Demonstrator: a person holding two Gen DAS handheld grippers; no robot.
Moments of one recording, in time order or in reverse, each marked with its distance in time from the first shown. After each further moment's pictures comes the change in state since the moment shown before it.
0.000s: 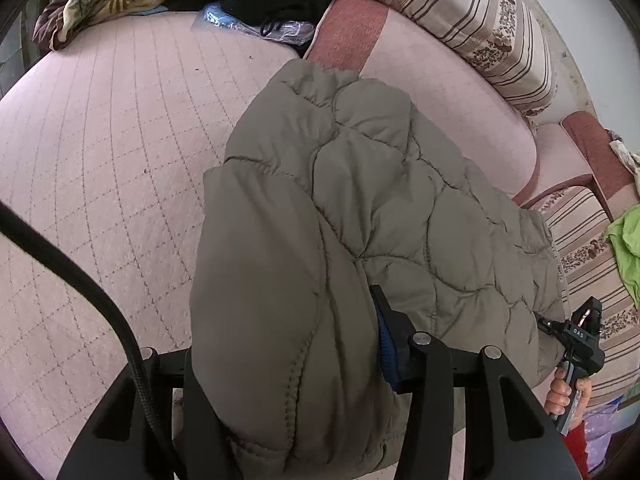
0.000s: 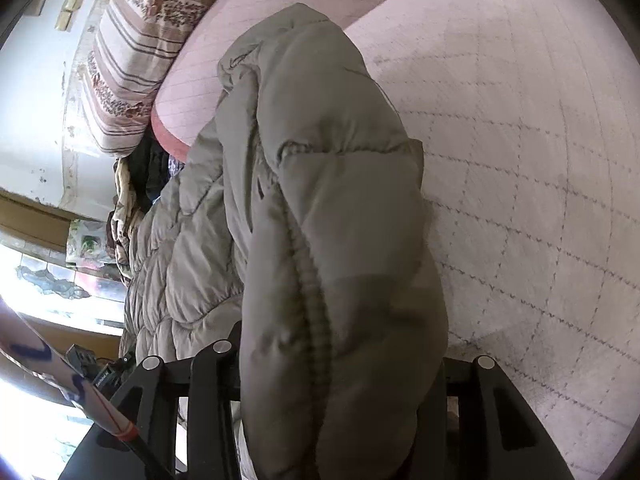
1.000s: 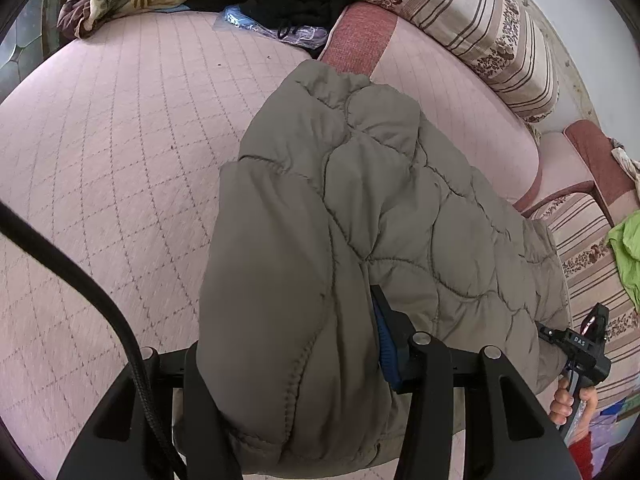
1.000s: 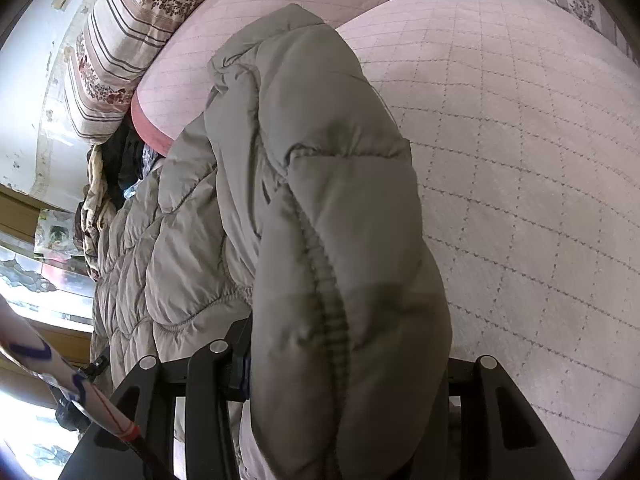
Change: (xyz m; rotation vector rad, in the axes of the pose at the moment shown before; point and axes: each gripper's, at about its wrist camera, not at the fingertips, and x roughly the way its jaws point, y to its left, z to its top) left arm -0.019 0.006 -0.027 -0.039 -0.029 0.015; right arm -0.009 0.030 -0.015 -0.052 -0.017 -0.163
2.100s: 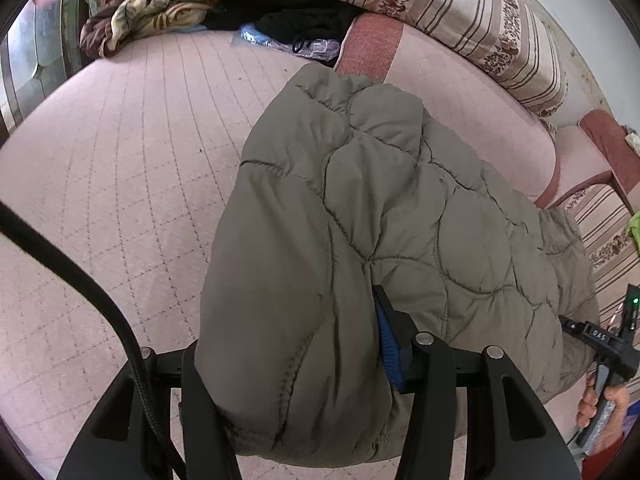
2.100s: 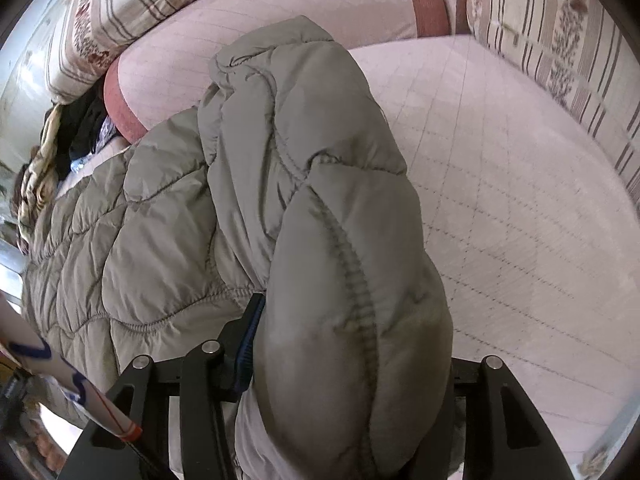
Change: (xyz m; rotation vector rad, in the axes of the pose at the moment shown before) left arm -0.016 -0.006 -0.024 0.042 -0.067 0.122; right arm 0.002 0.063 -0.010 -0.179 -0.093 -0.343
